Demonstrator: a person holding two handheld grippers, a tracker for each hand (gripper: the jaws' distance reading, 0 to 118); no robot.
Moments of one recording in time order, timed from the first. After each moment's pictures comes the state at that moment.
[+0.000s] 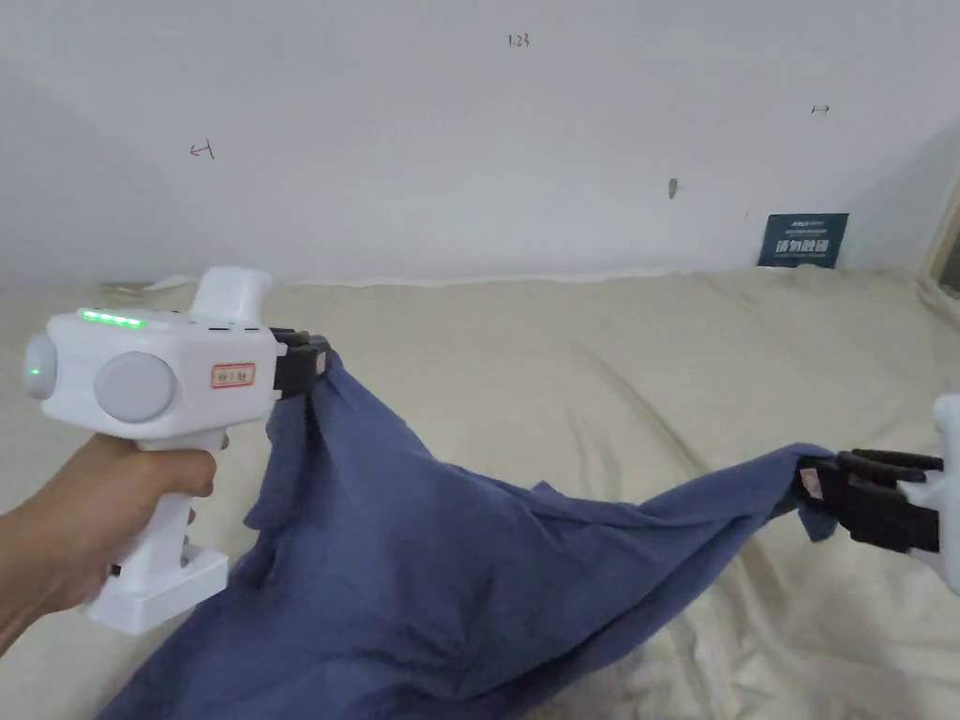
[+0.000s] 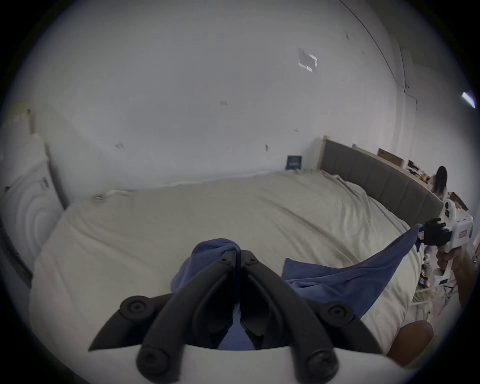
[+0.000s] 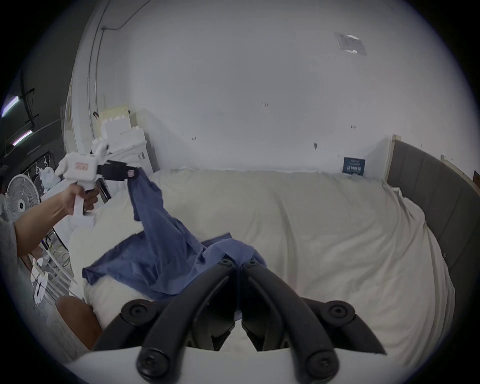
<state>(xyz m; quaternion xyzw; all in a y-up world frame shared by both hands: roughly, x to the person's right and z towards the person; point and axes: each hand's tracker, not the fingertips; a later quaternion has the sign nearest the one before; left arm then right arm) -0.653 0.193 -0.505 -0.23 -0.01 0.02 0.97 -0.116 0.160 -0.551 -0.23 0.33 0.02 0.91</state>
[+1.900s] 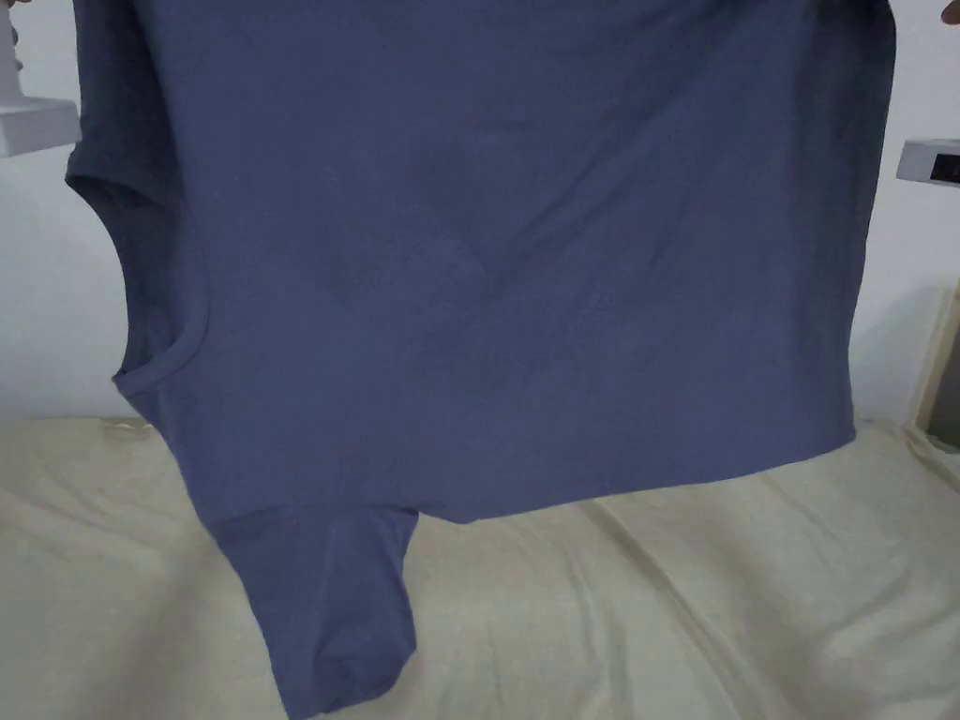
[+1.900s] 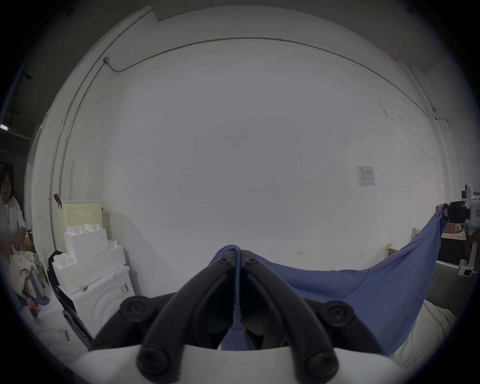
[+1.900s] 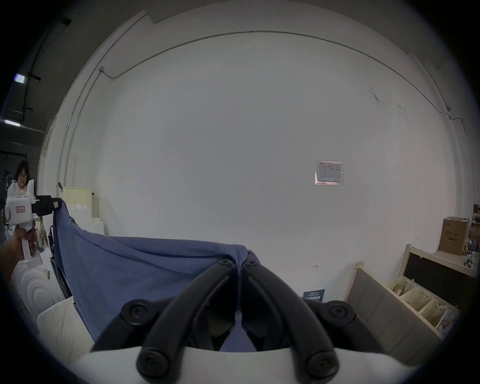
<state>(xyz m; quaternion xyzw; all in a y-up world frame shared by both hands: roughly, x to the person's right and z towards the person) -0.759 0.574 -0.571 0.03 0.18 -0.03 0.98 -0.191 0.561 -0.716 0.03 0.20 0.00 0.98</state>
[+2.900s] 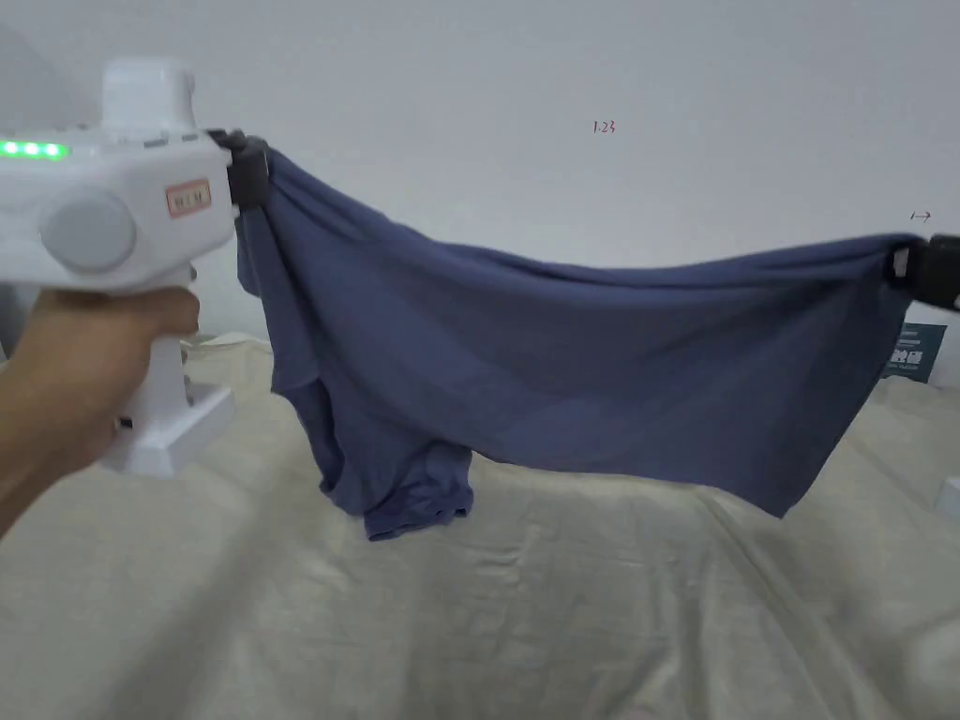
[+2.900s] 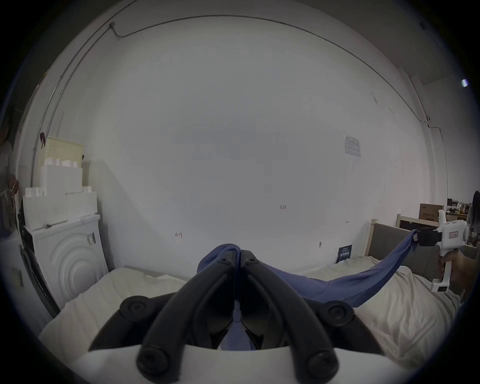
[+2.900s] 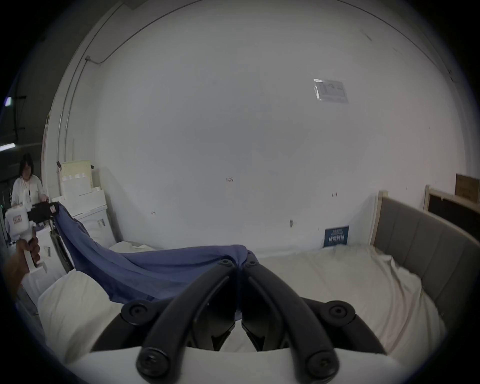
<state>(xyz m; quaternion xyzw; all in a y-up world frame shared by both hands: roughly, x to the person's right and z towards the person) -0.745 0.295 -0.554 0.00 0.13 0.02 0.99 -0.185 0.266 -0.754 -0.09 0.23 -0.04 0.97</state>
